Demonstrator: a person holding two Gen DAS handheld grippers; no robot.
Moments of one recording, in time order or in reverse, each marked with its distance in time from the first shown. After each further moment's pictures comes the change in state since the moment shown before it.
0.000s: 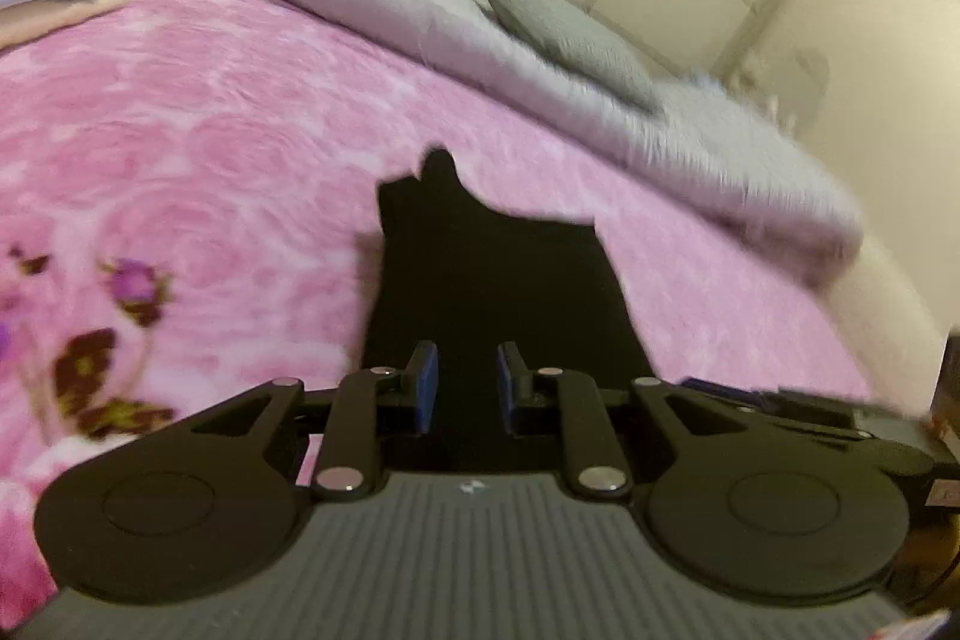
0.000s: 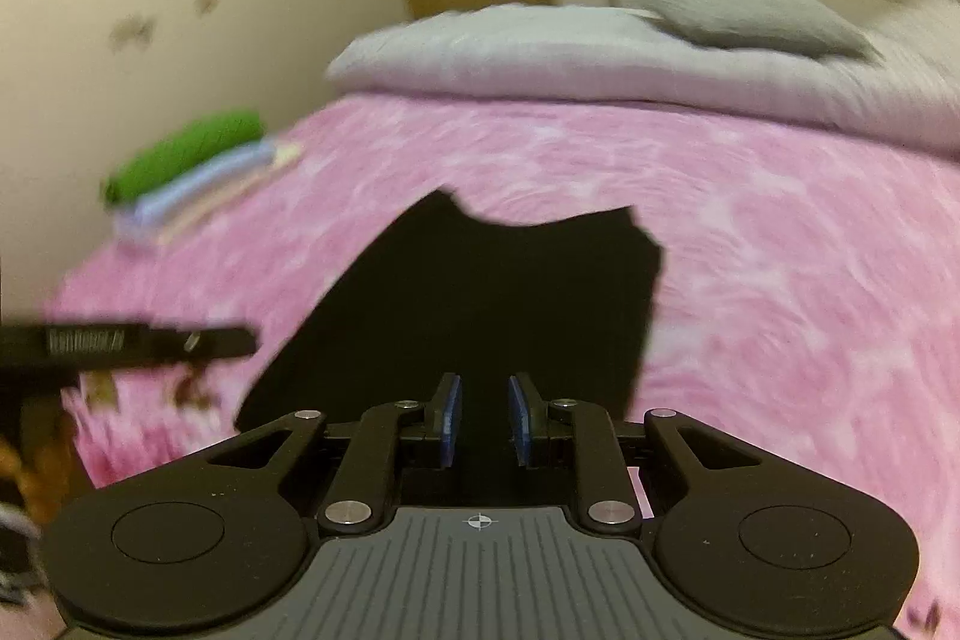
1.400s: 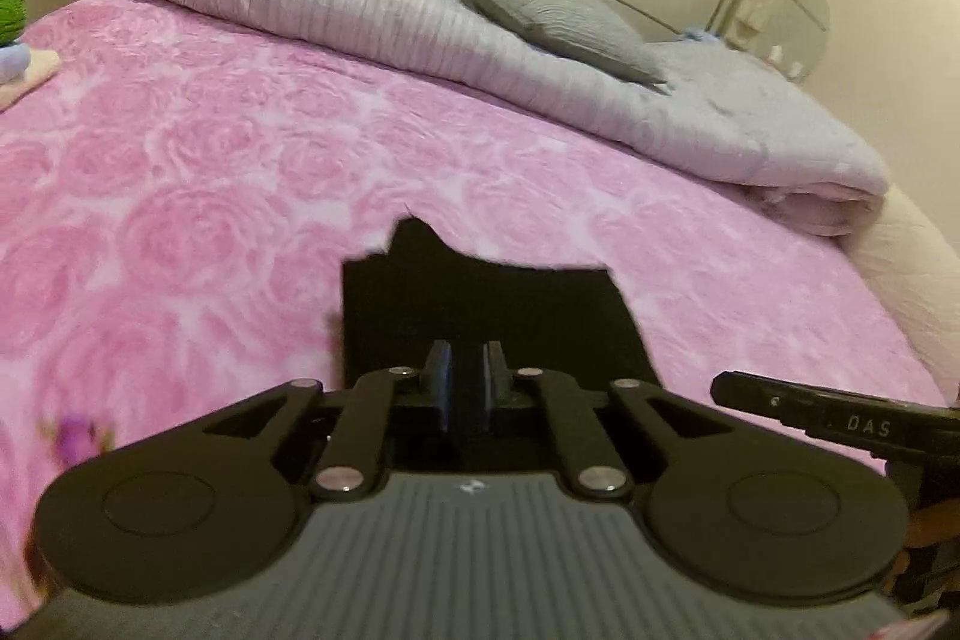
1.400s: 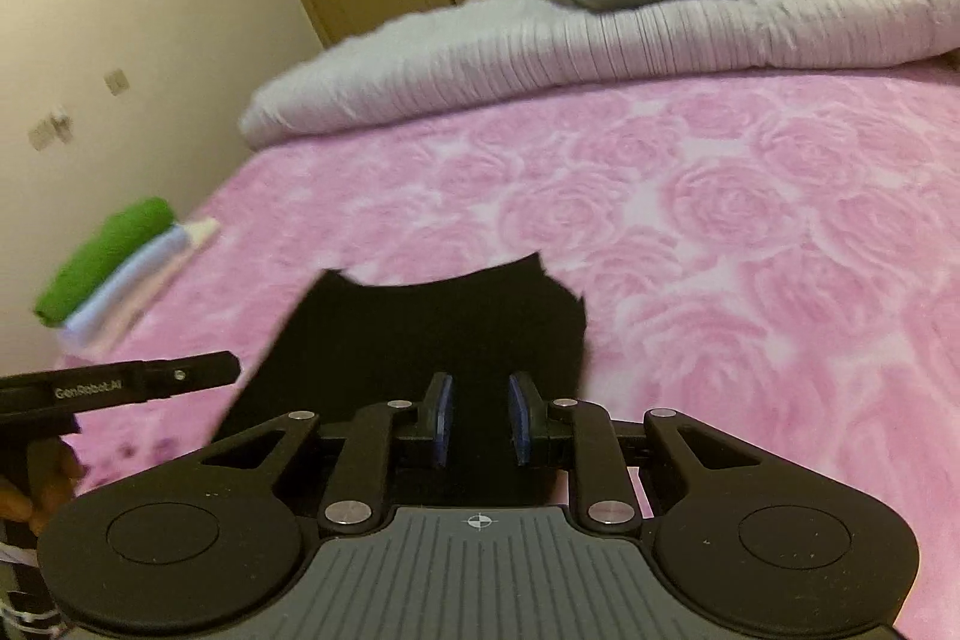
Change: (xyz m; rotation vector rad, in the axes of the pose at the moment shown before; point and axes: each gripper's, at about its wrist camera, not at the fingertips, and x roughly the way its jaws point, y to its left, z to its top) left arm 0.035 -0.021 0.042 0.078 0.003 0.017; right arm 0.007 -0.081 0.026 0.303 -0.052 0.013
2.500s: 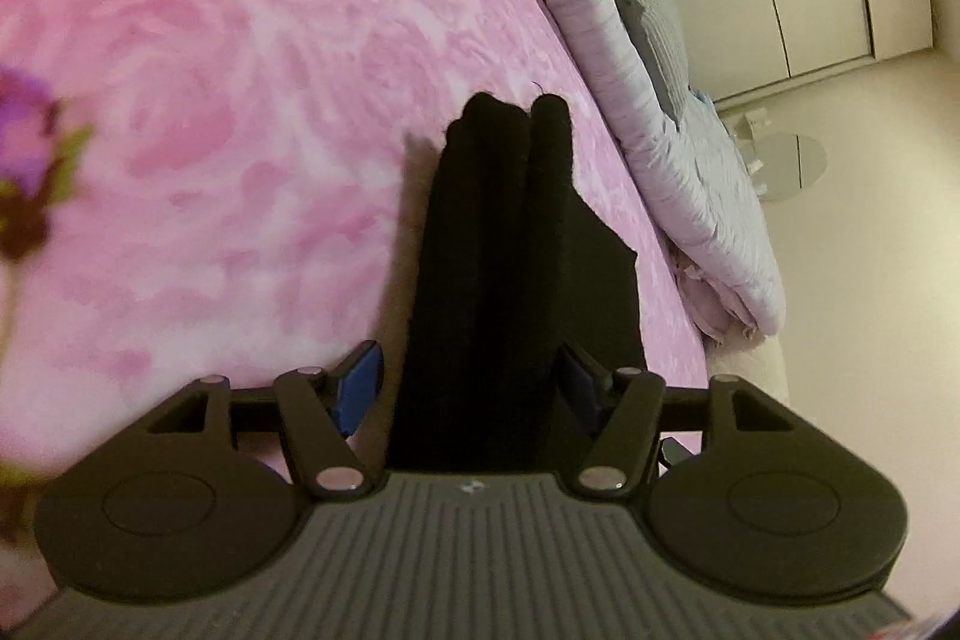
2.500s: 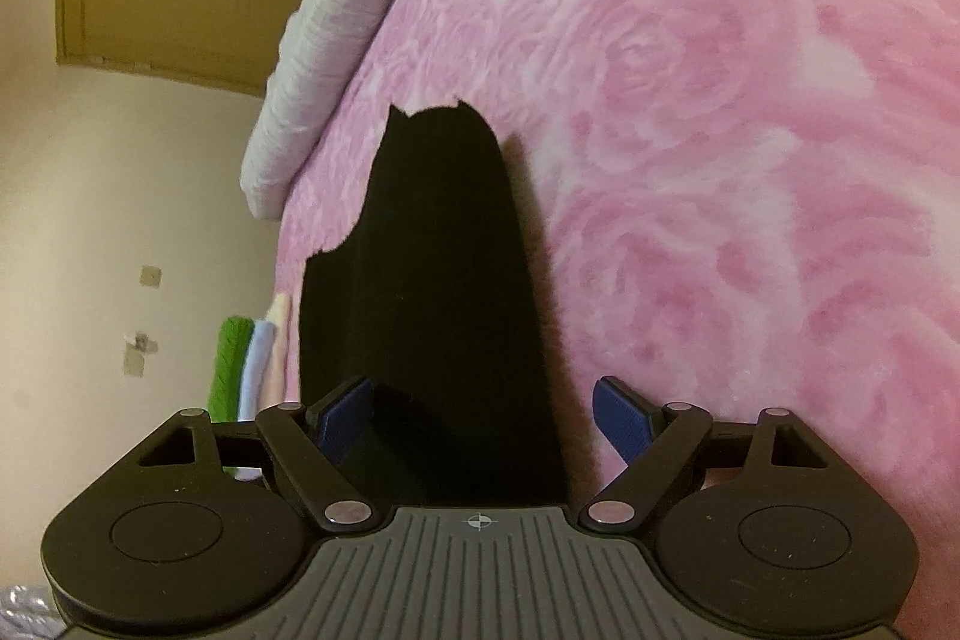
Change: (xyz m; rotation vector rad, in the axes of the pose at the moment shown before) left arm 0.081 0.124 -0.027 -0.574 0.201 -0.316; right arm 0.067 -0.101 -0.035 0.729 0.212 0.286
